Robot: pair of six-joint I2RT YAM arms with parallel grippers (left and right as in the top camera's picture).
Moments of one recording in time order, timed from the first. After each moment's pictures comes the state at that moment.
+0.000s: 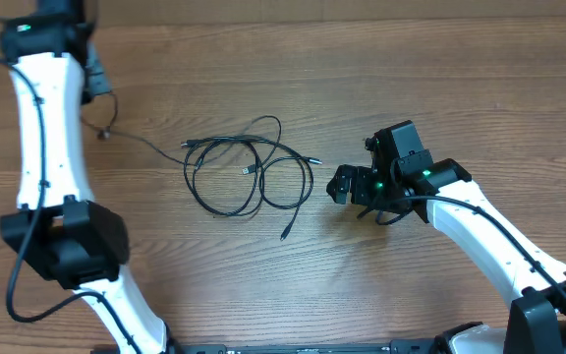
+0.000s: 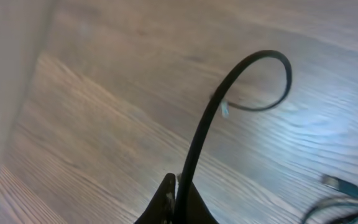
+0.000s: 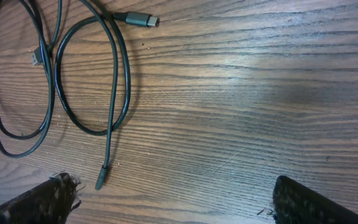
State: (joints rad) left arm 0.20 2.06 2.19 -1.37 -0.39 -0.23; right arm 0.35 1.51 0.96 -0.63 -0.27 0.49
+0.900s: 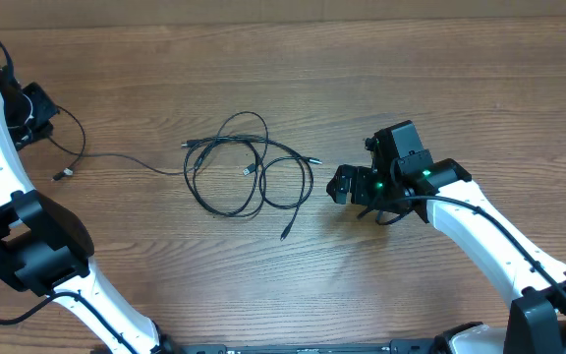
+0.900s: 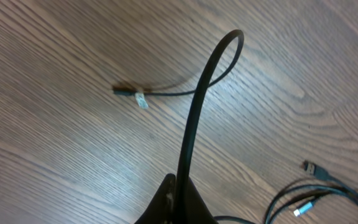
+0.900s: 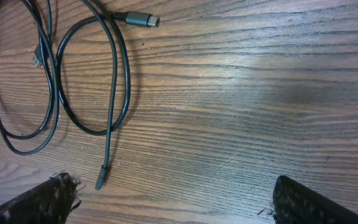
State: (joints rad) left arm 0.48 2.13 2.17 -1.40 0.02 -0.24; right arm 0.35 1.51 0.96 -0.63 -0.27 0.49
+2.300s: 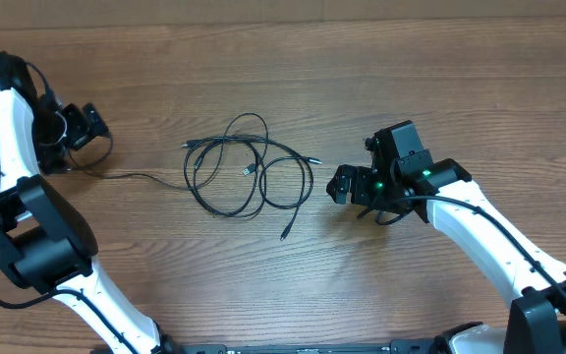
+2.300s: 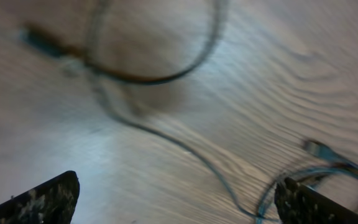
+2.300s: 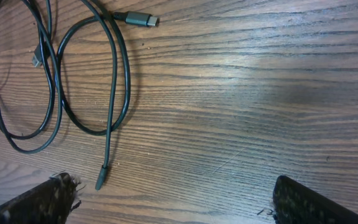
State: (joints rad) left arm 0.45 2.13 1.89 -1.24 0.18 -0.17; right arm 0.35 1.51 0.96 -0.63 -0.27 0.49
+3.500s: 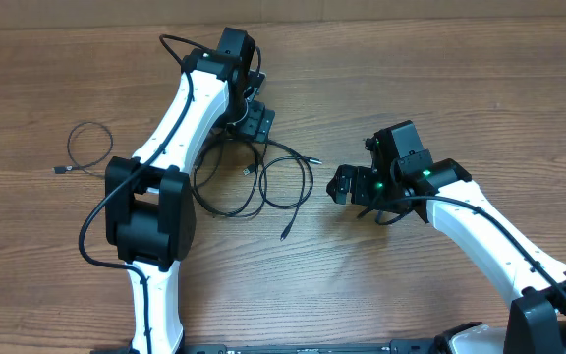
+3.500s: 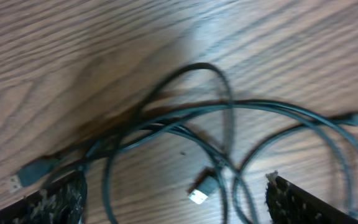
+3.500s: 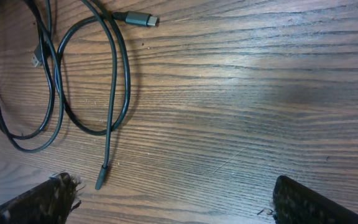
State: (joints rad) left arm -0.28 2.19 1.89 -1.10 0.03 0.03; right arm 0.35 1.51 0.96 -0.63 -0.27 0.49
